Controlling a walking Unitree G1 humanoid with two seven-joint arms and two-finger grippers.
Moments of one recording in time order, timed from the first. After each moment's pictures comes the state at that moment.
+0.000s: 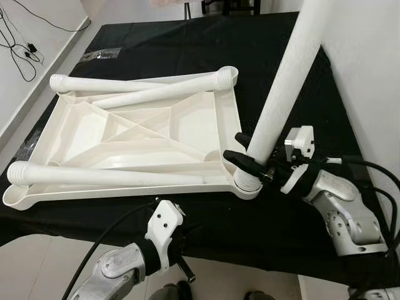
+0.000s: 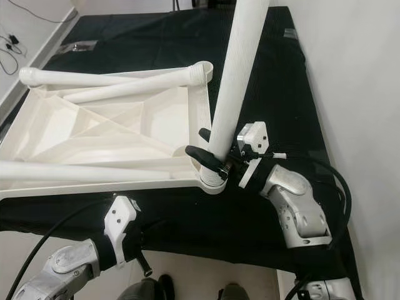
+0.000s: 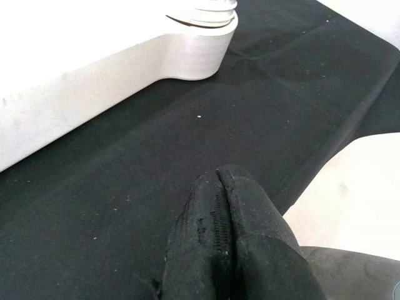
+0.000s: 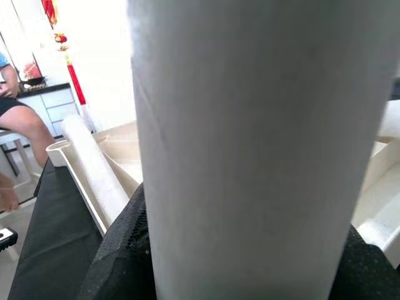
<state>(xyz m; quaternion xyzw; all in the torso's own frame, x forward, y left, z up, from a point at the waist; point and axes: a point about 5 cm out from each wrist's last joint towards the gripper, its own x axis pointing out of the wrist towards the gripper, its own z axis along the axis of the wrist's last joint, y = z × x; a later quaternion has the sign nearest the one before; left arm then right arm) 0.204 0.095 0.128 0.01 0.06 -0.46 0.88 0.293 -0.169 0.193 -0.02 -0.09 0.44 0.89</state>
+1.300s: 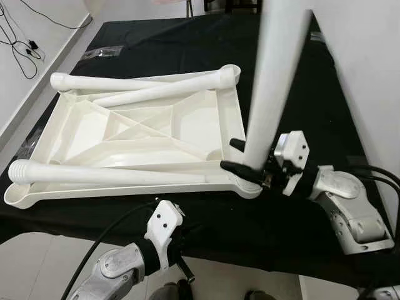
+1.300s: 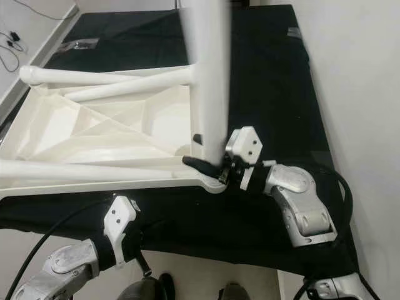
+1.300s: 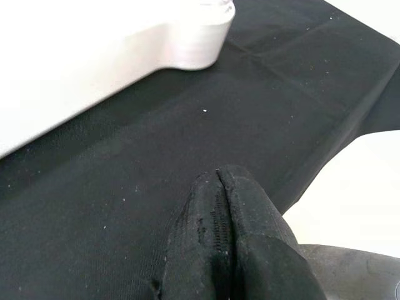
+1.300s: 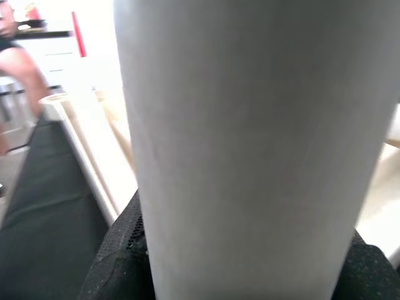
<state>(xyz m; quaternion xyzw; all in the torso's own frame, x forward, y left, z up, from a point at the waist) 0.204 0.096 0.128 0.02 0.06 -0.46 0.88 0.299 -0.168 0.200 -0.10 -0.06 0.44 0.89</state>
